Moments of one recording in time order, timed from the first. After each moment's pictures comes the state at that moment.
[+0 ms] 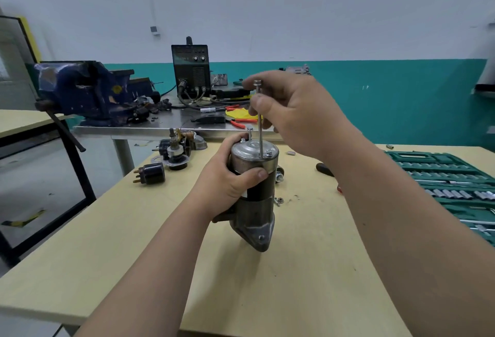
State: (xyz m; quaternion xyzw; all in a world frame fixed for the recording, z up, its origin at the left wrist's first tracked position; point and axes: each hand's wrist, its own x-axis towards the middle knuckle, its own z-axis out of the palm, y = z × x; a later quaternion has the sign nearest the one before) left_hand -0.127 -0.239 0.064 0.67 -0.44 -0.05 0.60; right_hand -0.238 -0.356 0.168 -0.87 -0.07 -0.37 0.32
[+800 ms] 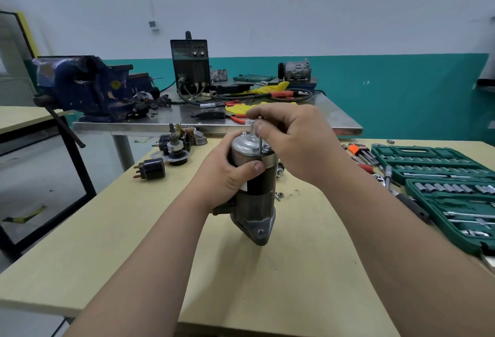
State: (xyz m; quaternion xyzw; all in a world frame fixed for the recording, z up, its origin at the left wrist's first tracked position) left_hand -0.125 -0.238 0.067 0.68 -0.45 -0.04 0.58; right_hand -0.241 -0.353 0.131 -0.87 -0.02 -0.38 0.31
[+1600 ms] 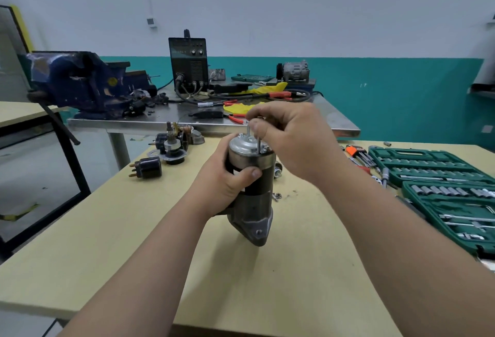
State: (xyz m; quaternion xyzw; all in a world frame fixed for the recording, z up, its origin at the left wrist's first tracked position) left_hand -0.121 -0.241 0.052 0.68 -0.45 -0.02 0.58; right_hand -0.235 -0.353 0.133 -0.86 -0.02 -0.39 0.32
